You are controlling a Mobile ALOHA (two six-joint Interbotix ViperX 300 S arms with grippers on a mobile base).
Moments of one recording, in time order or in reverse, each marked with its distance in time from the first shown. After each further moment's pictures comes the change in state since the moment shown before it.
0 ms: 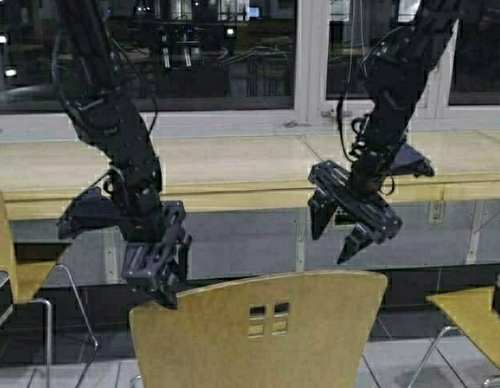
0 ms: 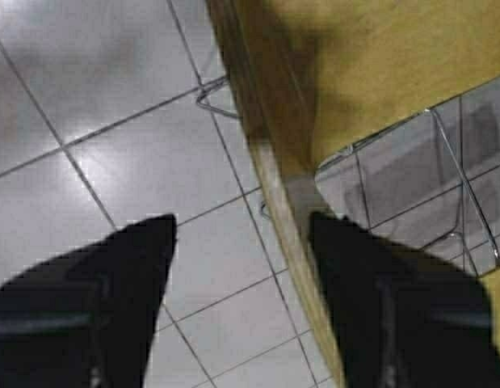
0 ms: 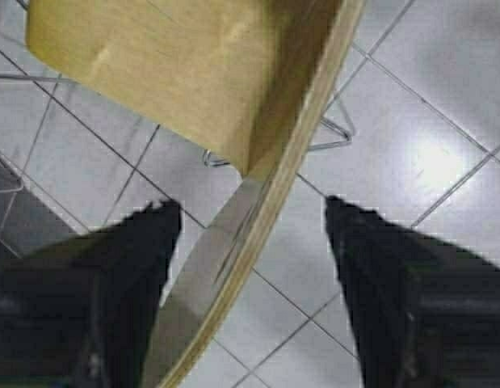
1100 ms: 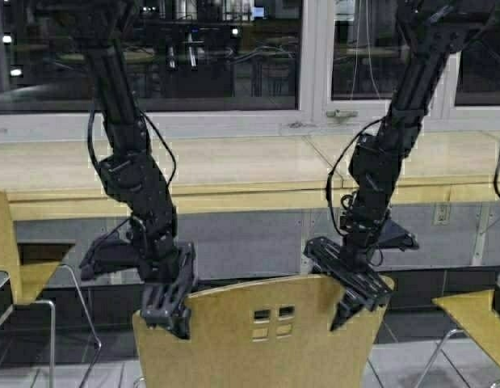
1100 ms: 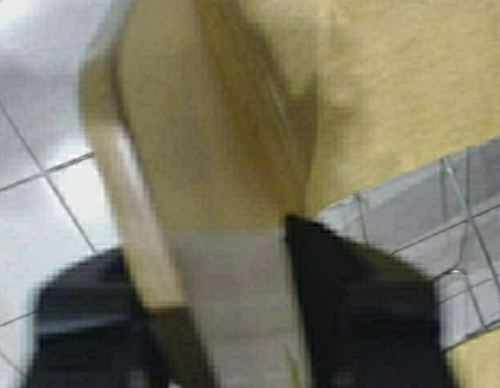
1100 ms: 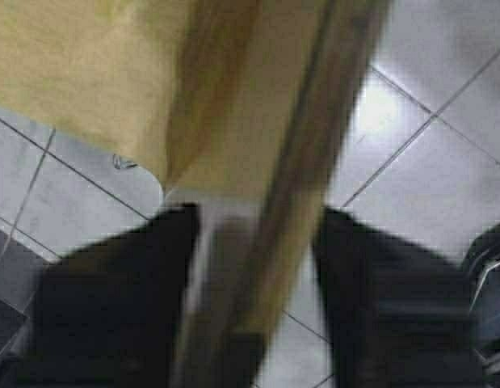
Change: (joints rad) left arm 0.028 0.288 -0.258 -0.002 -0.002 -0.003; right arm -0.038 0.394 -0.311 0.000 0.120 -0.029
